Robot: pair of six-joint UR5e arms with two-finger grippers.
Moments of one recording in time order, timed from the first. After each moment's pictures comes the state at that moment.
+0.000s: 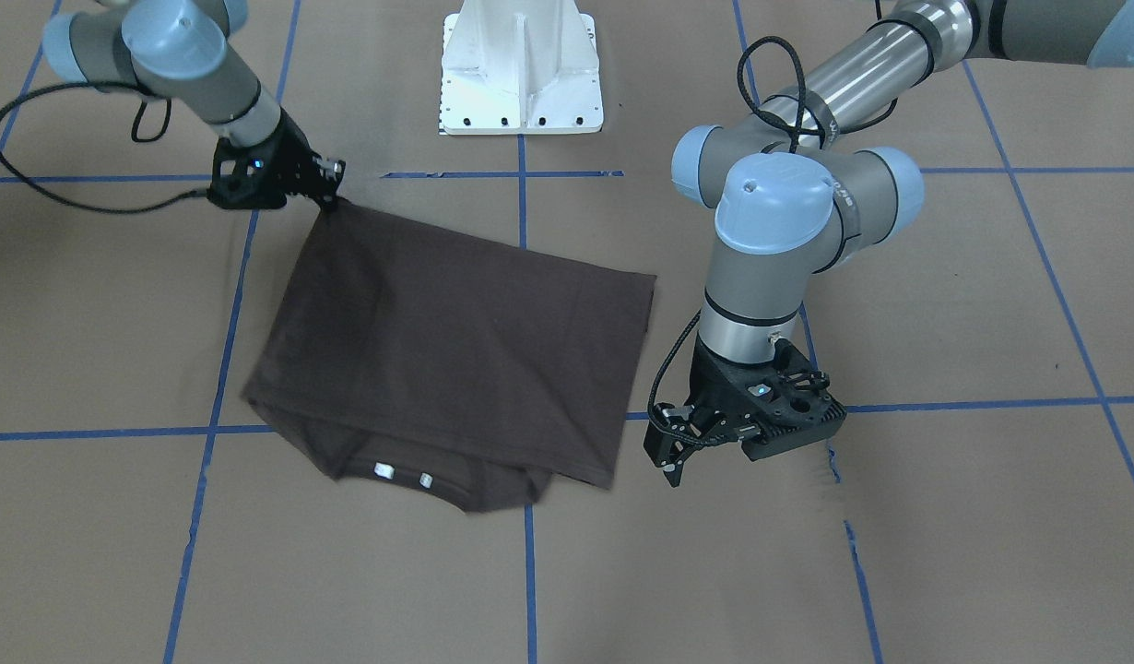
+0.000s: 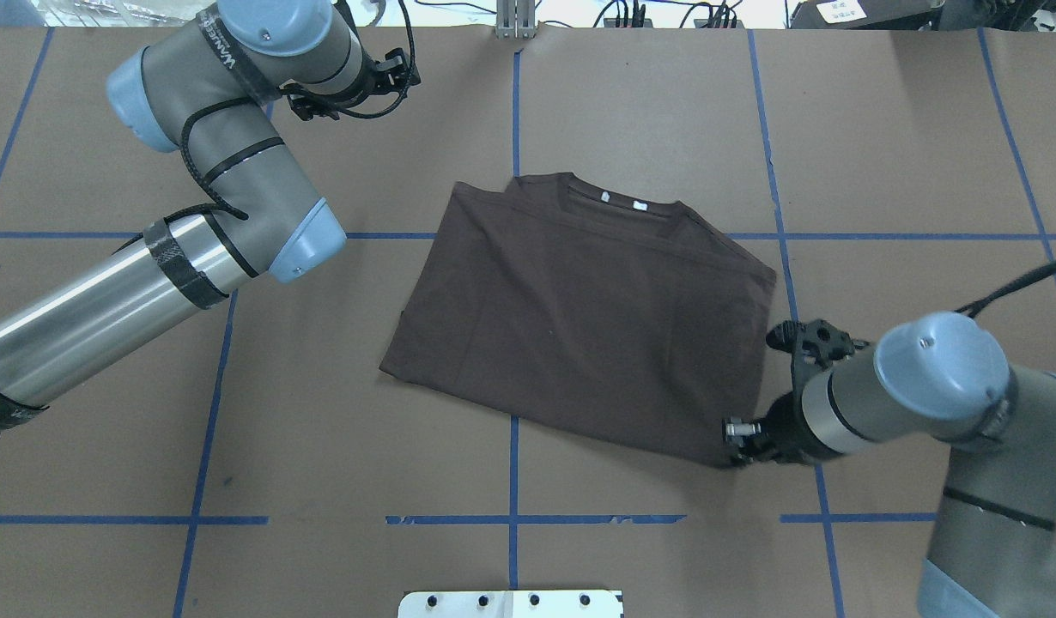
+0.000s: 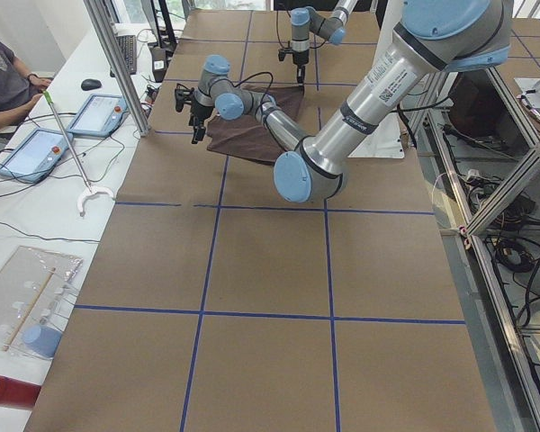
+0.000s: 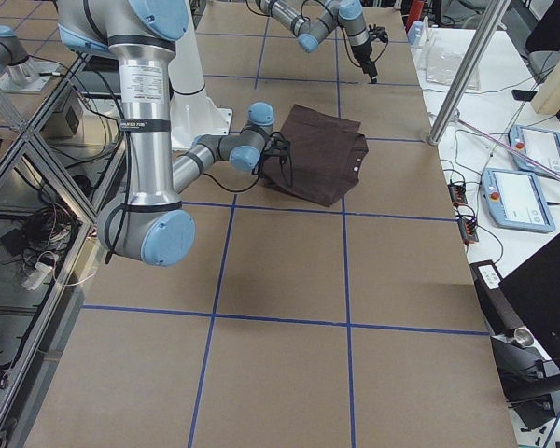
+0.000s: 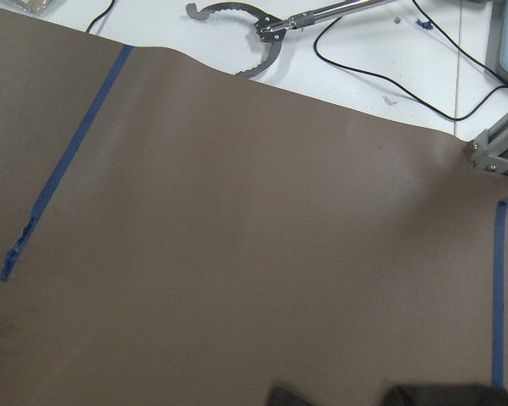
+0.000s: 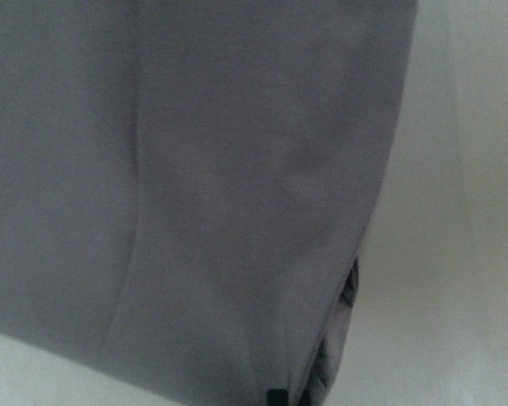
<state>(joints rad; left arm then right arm) -0.83 -2.38 -1.37 -1.85 -1.74 -1.33 0.41 -1.59 2.07 -1.17 2.02 1.45</state>
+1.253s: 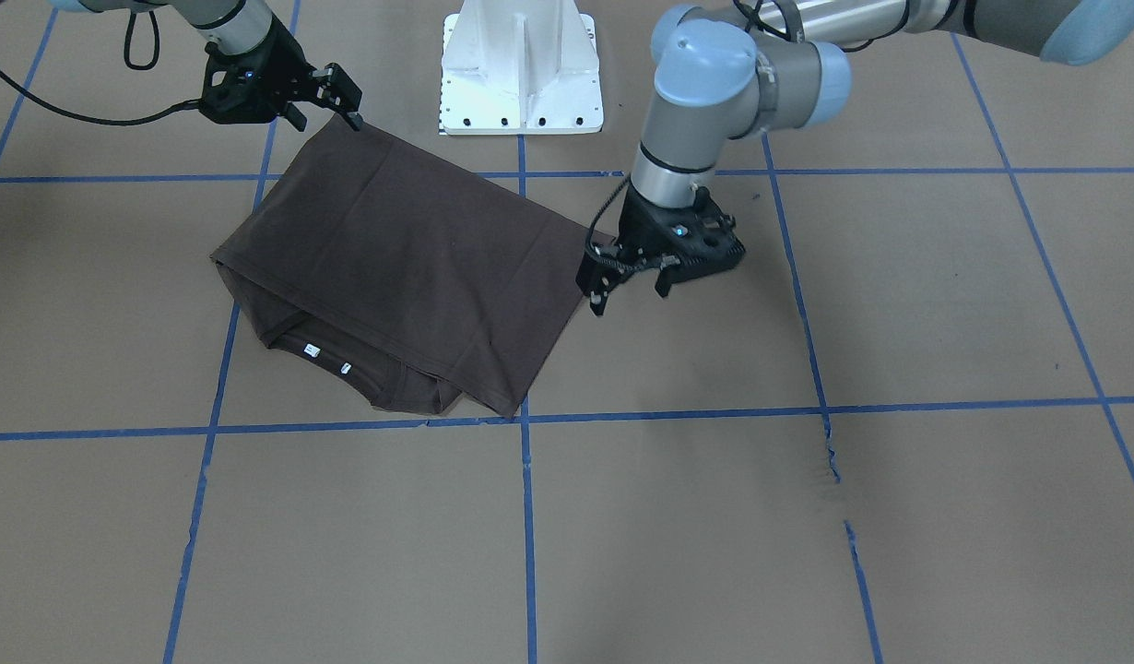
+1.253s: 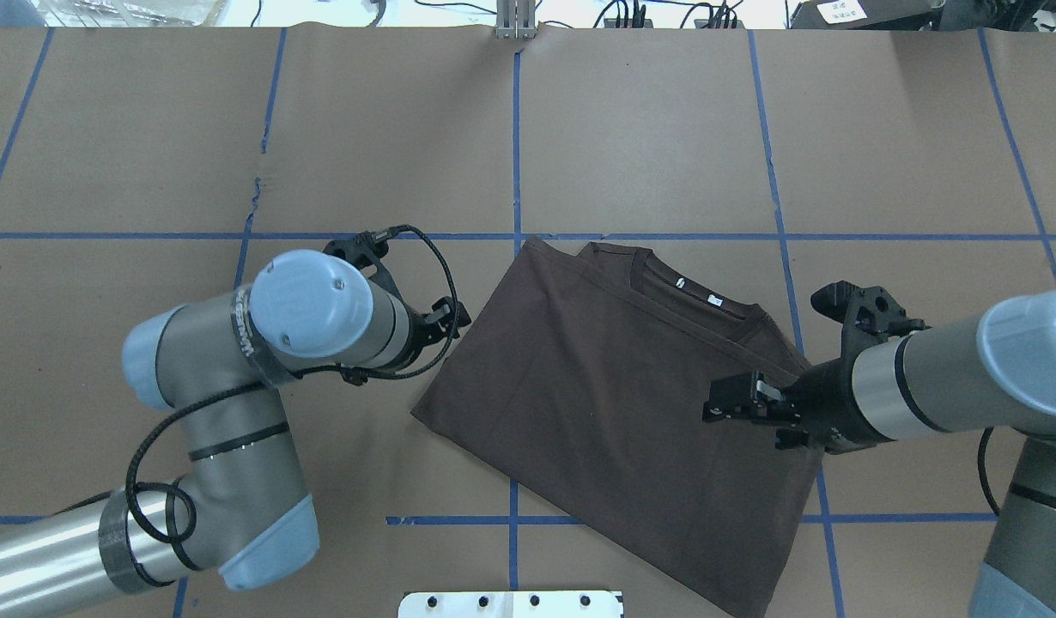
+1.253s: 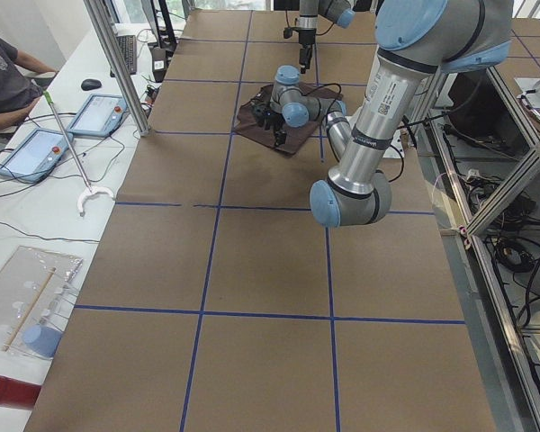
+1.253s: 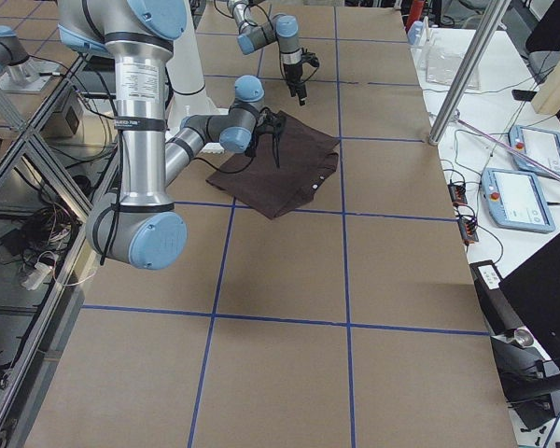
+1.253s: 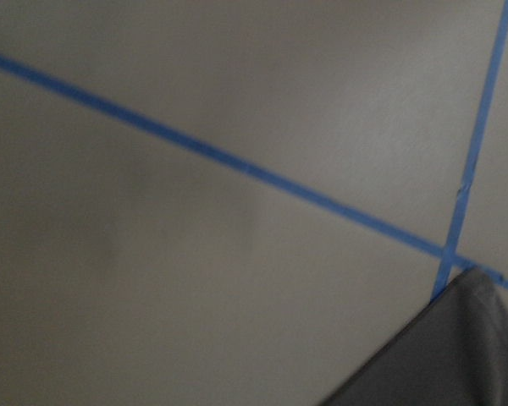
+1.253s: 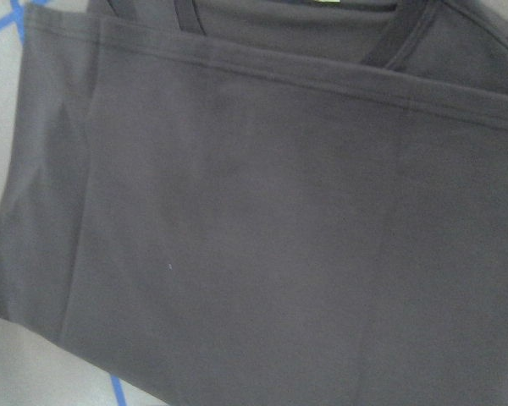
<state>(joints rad) -0.42 -2.11 -1.80 -1.72 -1.73 -1.80 0.53 -1.56 2.22 -1.15 2.01 1.61</state>
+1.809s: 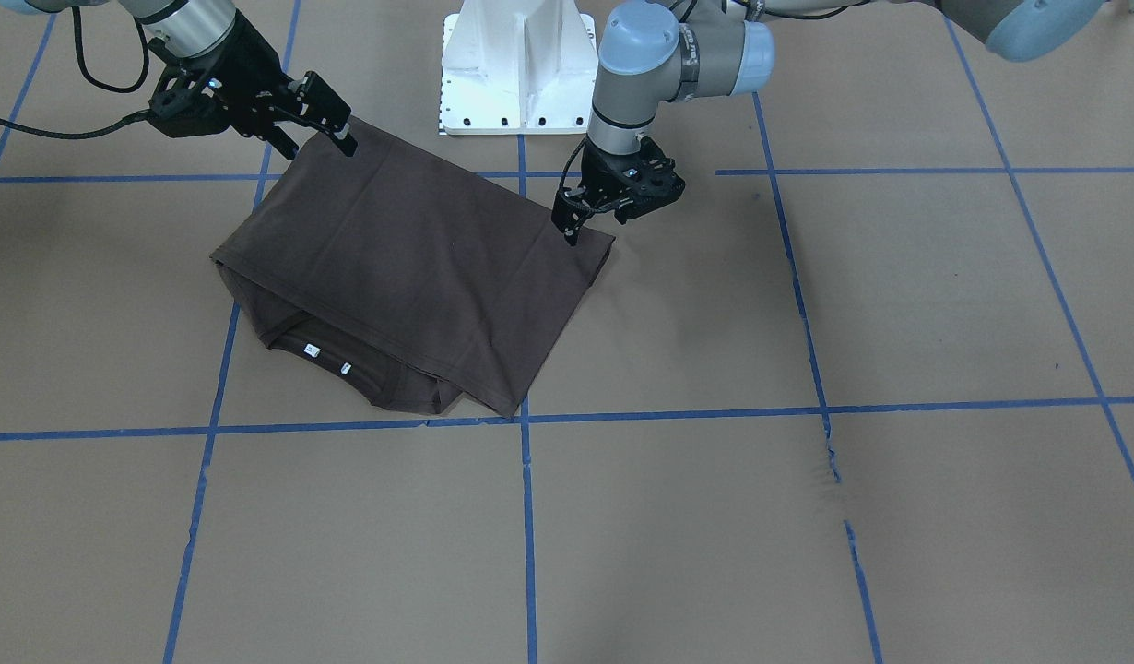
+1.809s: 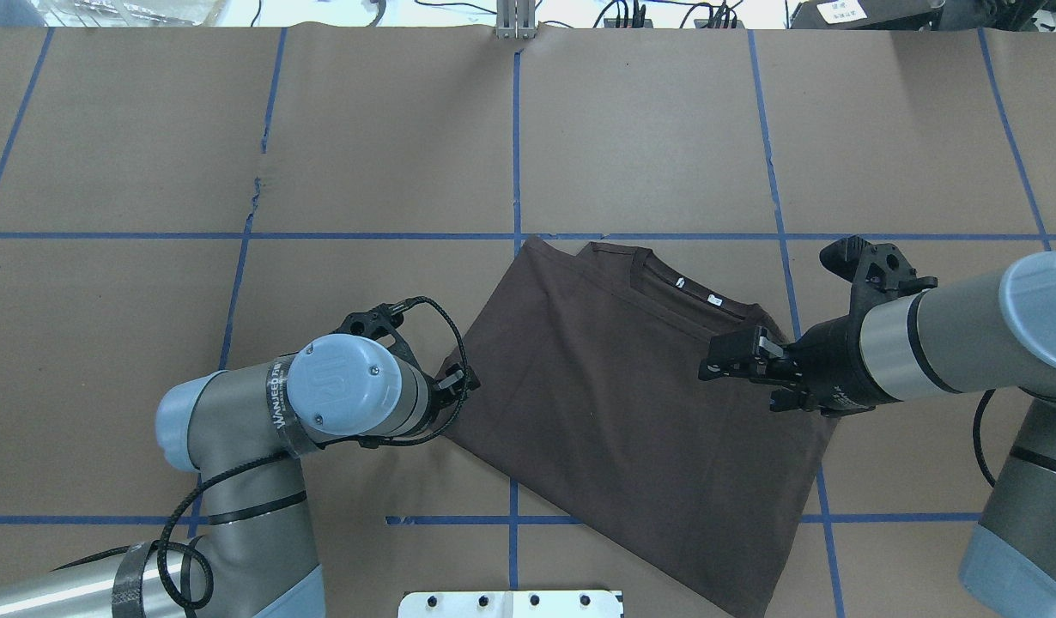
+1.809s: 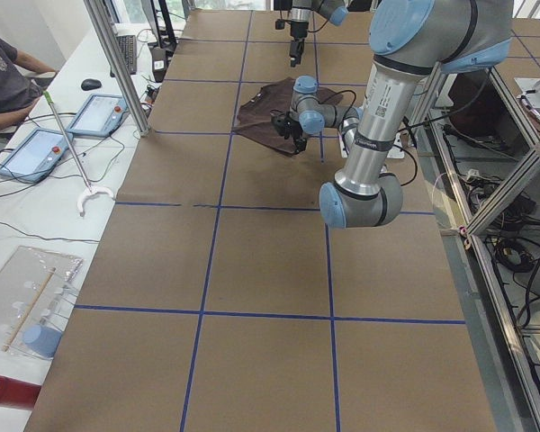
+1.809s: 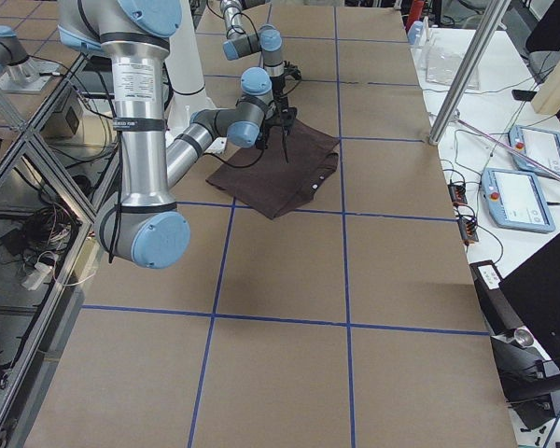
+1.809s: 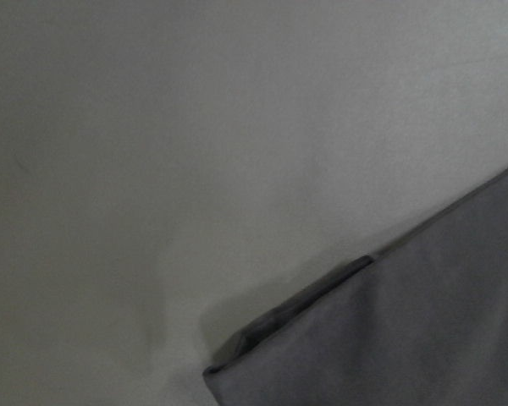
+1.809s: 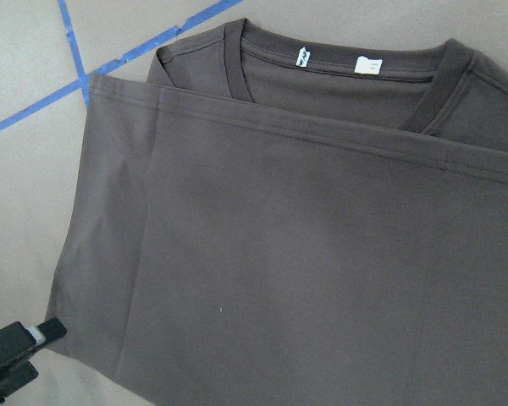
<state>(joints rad) -0.34 -2.10 -1.78 -1.72 -1.69 -1.87 0.58 -1.52 2.22 -1.16 2.02 1.60</state>
